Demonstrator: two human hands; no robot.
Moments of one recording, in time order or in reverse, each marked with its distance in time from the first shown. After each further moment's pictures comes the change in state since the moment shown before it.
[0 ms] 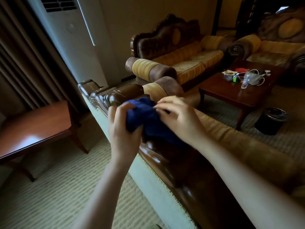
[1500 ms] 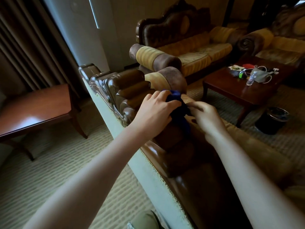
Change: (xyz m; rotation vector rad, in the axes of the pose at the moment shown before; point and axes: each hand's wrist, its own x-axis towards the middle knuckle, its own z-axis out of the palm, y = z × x) left_hand 0.024 0.028 0.048 0.538 -0.742 0.273; right_hand -0.021 0.054 -0.023 0.282 0.032 0.760
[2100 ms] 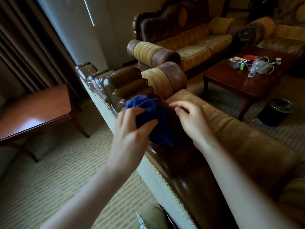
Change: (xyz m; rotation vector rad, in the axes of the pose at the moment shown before) left_hand -0.077 -0.008 0.010 -0.085 0.445 -0.054; right_hand -0.018 -0.003 0.030 -0.024 -0.038 -0.171
